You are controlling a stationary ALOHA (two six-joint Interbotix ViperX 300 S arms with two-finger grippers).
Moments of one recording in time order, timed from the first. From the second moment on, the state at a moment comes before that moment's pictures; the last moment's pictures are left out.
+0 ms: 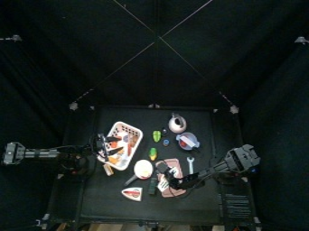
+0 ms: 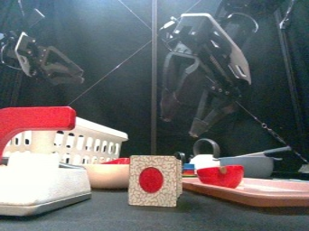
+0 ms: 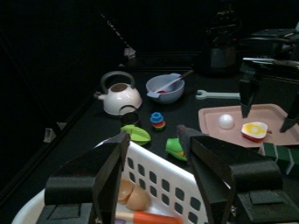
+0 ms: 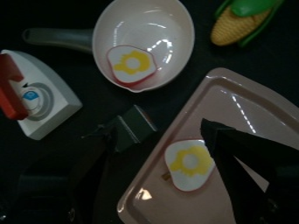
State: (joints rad) left arm 0.13 -0.87 1.27 -0.59 -0.37 0.69; right arm 0.33 0.14 0.42 -0.85 0.56 1.68
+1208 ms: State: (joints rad) left arm 0.15 -0.87 1.27 -0.59 -0.37 0.69; right arm 0.16 0.34 0.34 -0.94 0.32 1.68
